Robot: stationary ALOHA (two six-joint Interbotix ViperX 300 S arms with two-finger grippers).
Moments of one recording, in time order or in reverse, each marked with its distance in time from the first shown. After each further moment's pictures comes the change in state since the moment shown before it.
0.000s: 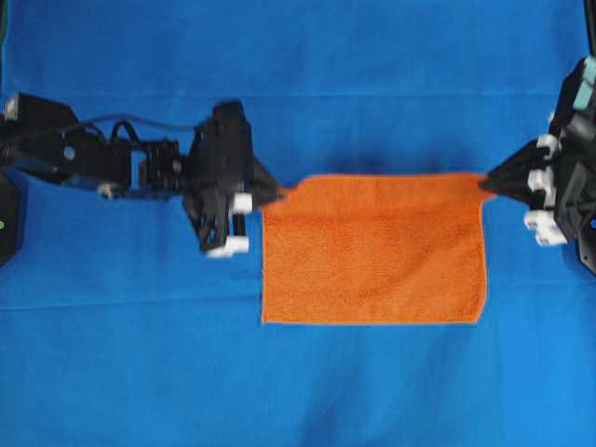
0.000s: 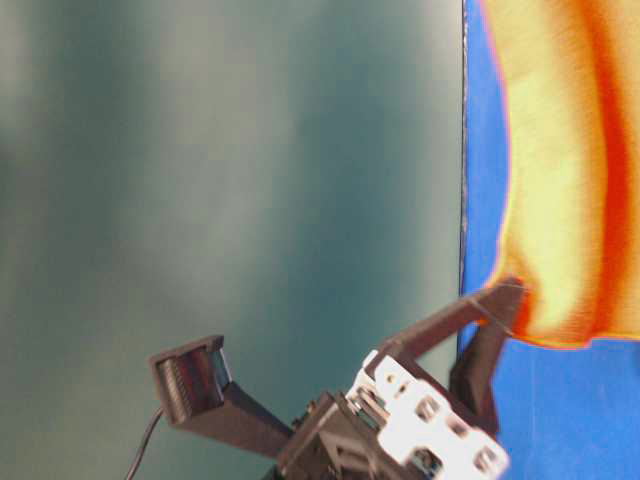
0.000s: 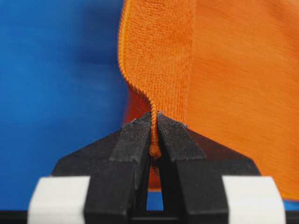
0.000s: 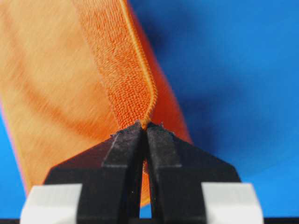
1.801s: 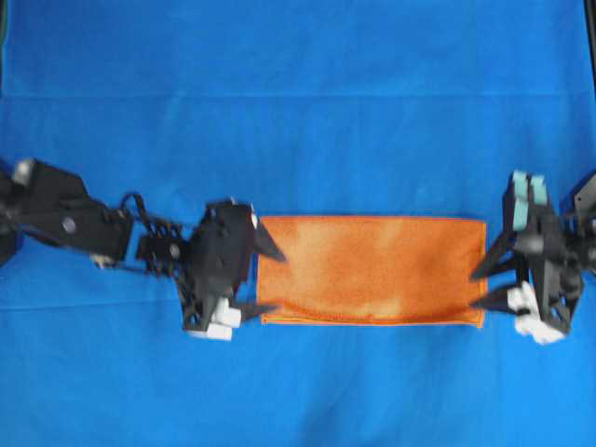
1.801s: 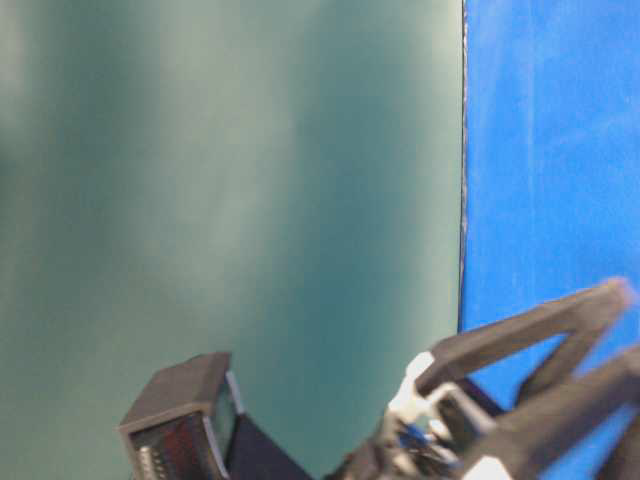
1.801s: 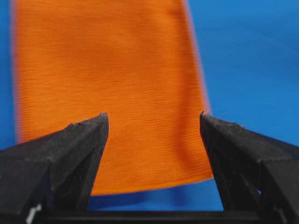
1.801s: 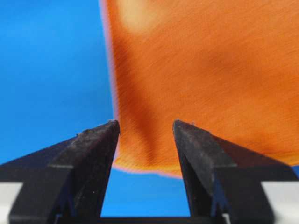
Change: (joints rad) left arm -0.187 0.021 0.000 -0.002 -0.023 -0.008; right arm 0.422 0.273 -0.035 -0.101 -0.130 0.299
